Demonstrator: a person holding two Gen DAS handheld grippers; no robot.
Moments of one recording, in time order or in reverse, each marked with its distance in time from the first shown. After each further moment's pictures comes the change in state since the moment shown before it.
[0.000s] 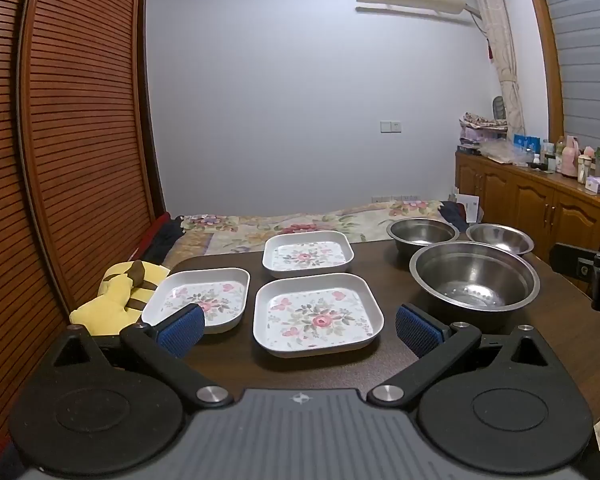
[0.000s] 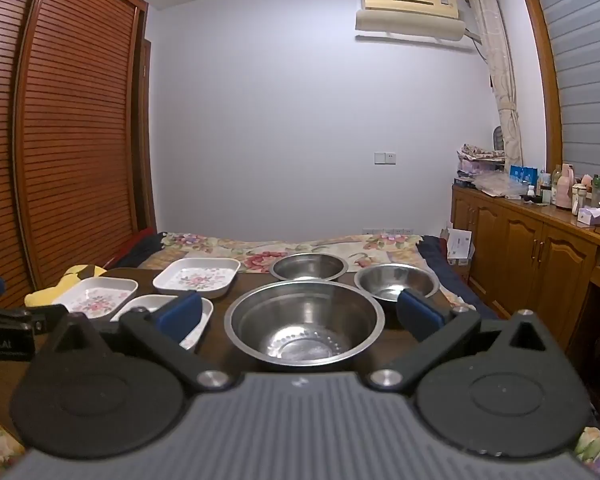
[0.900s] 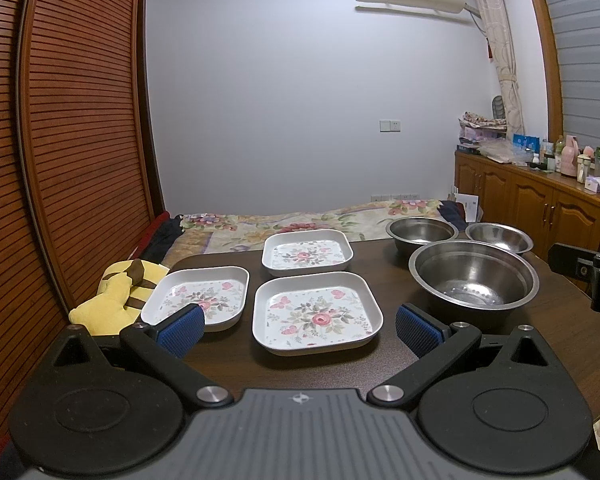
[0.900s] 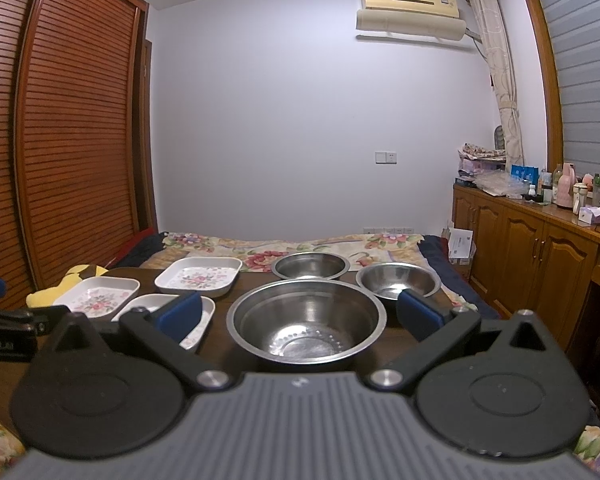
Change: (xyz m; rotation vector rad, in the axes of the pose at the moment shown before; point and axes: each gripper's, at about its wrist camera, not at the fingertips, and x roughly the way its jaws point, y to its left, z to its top) left arm 0.000 0.000 0.000 0.001 0.001 0.000; right arm -0.001 0.000 -0.003 0.002 -0.001 0.002
